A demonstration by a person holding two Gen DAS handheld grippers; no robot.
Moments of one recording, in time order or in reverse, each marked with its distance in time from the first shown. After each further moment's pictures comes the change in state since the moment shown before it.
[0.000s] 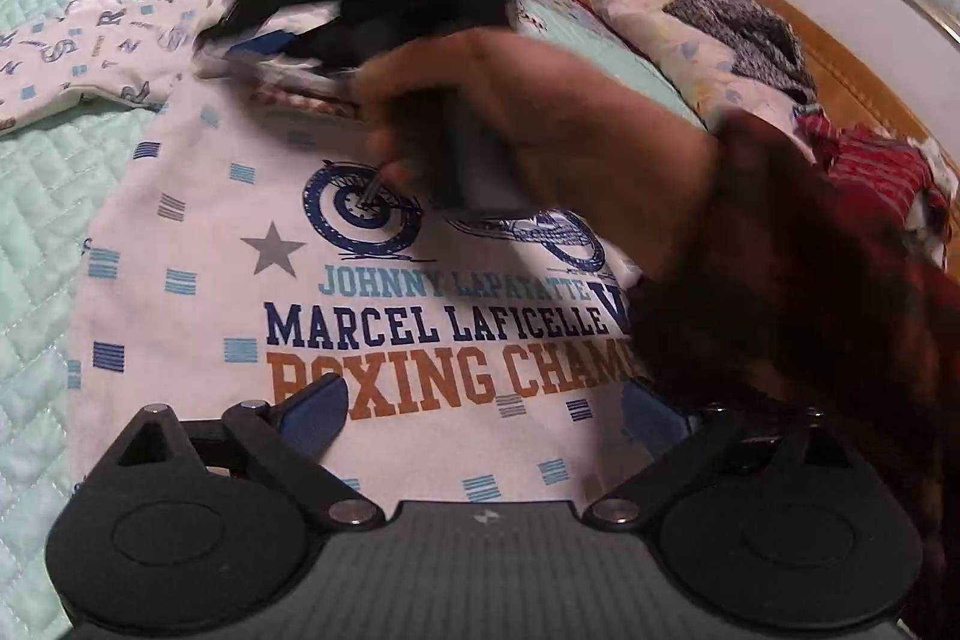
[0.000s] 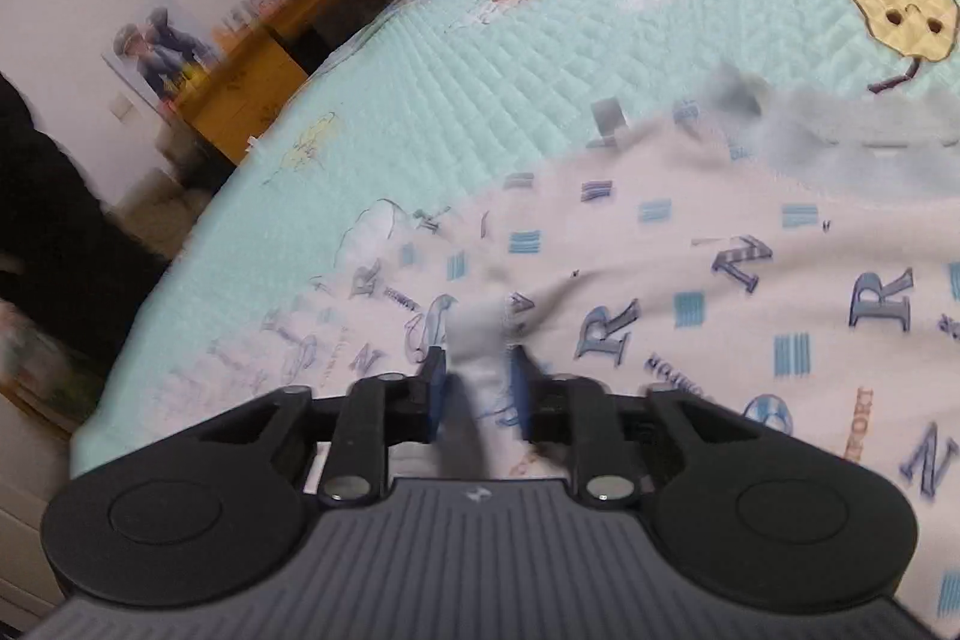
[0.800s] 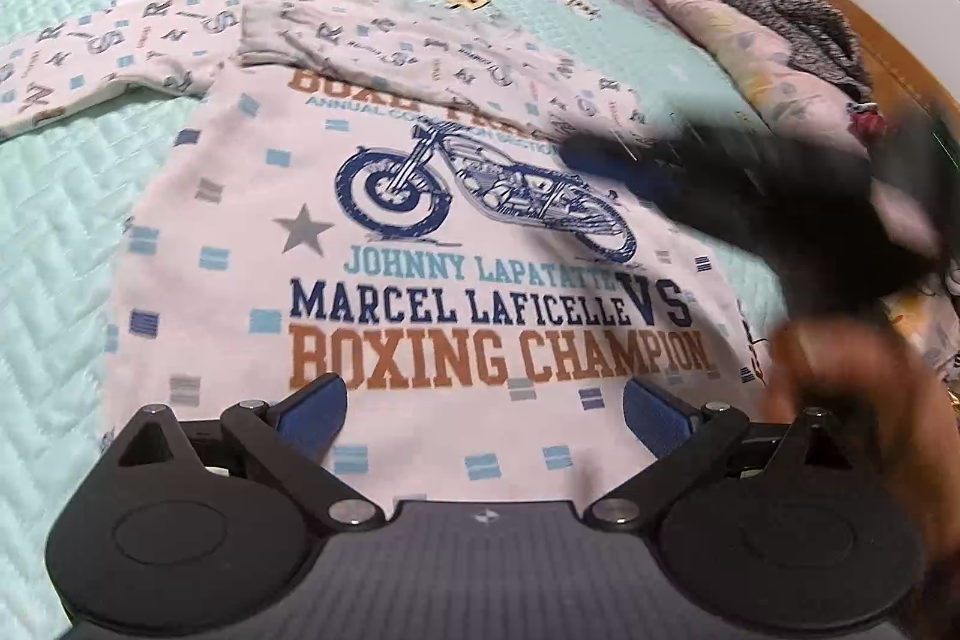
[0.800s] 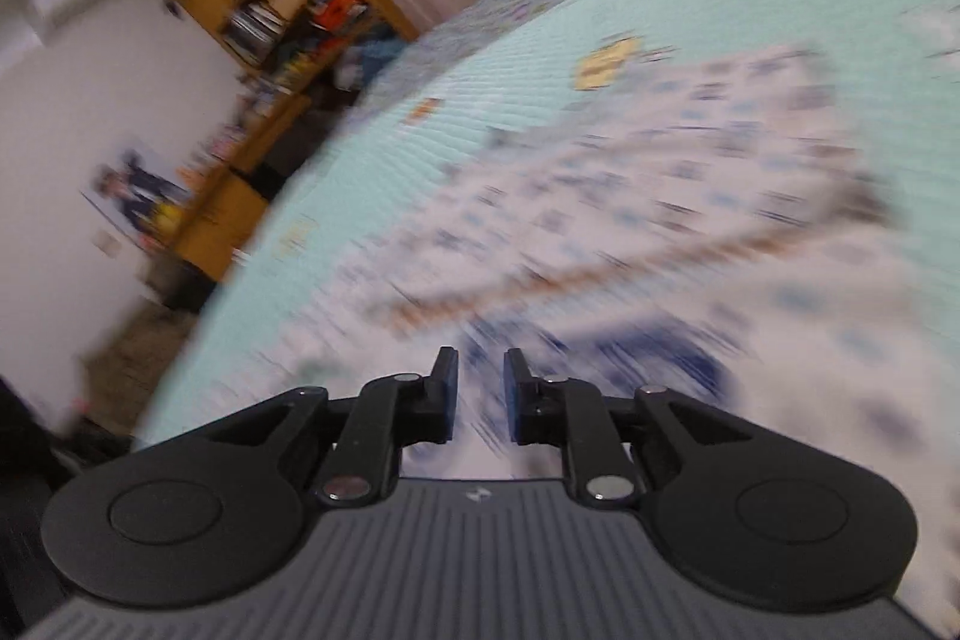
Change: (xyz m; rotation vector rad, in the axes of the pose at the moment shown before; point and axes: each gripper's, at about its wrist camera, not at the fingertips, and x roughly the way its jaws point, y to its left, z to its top) left arm -0.011 -0.019 0.001 -0.063 0.038 0.161; right arm -0.215 -0.021 -0.139 0.146 -0.250 -0.150
